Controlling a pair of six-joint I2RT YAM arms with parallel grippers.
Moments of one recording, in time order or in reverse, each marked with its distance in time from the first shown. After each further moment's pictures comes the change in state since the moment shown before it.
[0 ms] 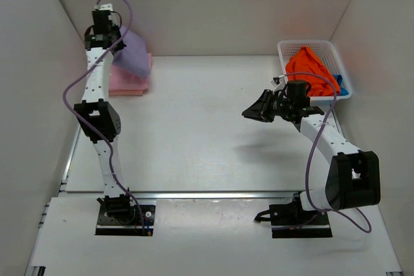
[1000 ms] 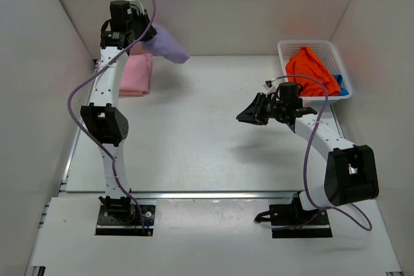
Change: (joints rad) left arm -0.098 -0.091 -0.028 0.126 0.337 -0.041; right arm 0.058 0.047 -0.013 0.033 0.004 0.027
